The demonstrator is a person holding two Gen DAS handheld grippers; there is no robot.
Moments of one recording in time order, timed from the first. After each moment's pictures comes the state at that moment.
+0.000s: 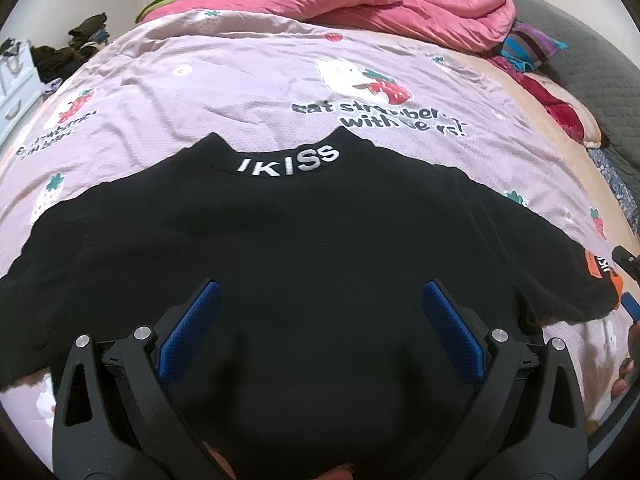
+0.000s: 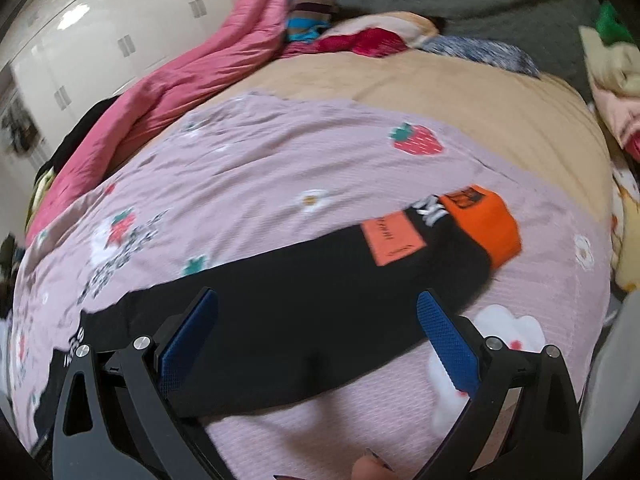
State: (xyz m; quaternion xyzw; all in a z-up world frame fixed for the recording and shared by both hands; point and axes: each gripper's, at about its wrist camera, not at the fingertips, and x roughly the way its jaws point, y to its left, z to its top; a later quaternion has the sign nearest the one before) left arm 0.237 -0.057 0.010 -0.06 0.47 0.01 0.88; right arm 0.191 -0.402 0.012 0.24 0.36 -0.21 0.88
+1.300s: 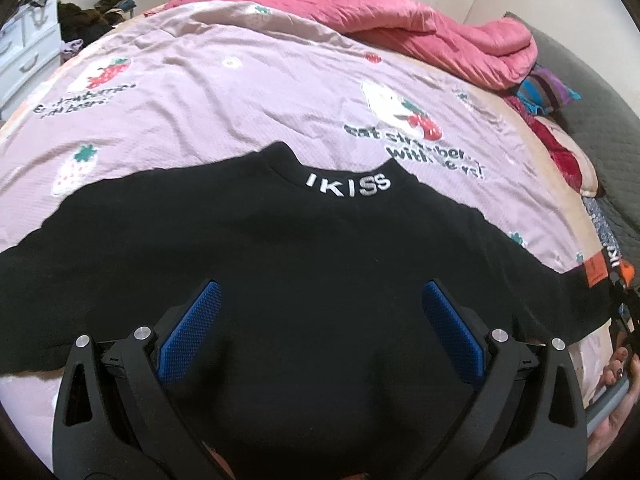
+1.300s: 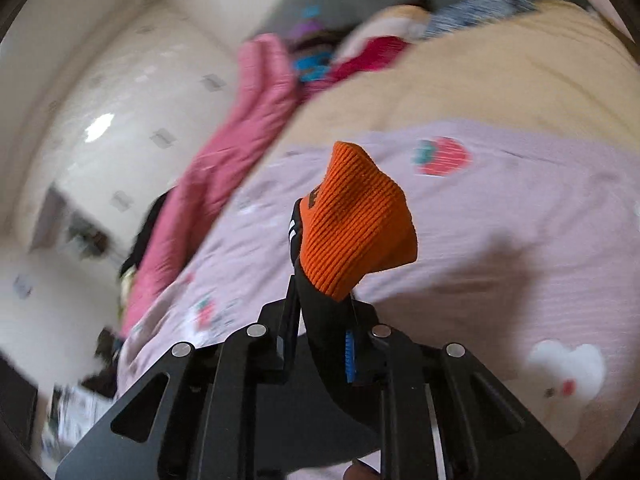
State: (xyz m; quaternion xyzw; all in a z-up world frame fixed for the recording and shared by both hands) left arm 0.221 0.014 0.034 -0.14 0.45 0.02 0.88; right arm 0.186 -0.441 0.027 0.39 0.22 -0.06 0.89
